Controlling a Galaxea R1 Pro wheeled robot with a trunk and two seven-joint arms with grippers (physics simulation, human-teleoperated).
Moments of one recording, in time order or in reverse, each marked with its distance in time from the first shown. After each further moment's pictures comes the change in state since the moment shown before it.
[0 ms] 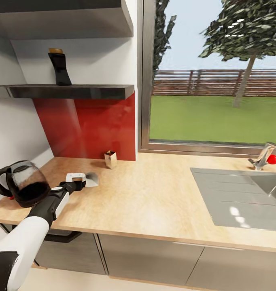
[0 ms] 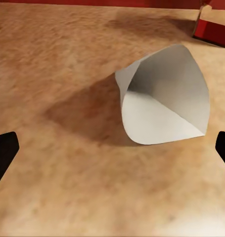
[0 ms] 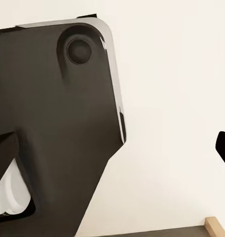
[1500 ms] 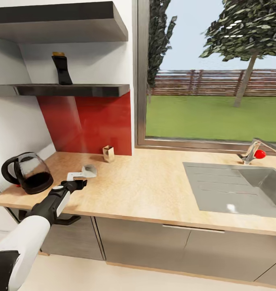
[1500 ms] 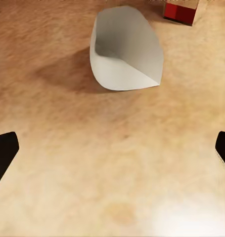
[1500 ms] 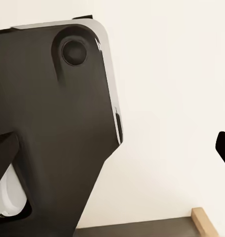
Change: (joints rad) left arm -0.005 -0.006 -0.007 -0.005 0.003 0.002 -0.001; right arm 0.000 -0.009 -0.003 -0.001 -0.002 0.000 0.000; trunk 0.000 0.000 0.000
